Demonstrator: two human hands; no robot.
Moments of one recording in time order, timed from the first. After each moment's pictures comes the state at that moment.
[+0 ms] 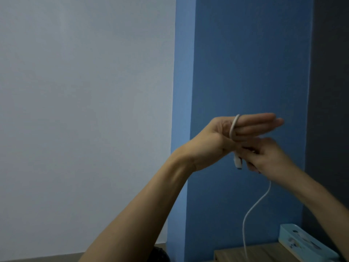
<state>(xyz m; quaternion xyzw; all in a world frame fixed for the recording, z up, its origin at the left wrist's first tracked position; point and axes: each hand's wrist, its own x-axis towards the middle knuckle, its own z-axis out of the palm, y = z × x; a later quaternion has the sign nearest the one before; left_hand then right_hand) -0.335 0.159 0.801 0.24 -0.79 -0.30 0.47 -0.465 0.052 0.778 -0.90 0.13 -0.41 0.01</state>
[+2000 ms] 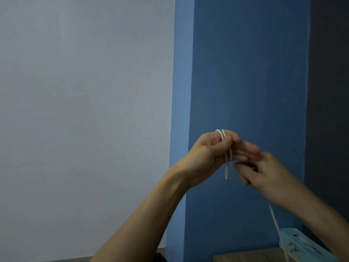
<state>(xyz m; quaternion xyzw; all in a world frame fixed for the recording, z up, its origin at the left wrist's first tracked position) -0.324 0.142 0.773 0.21 -0.70 -0.38 0.57 -0.468 0.083 0.755 -0.87 0.17 -0.44 0.15</state>
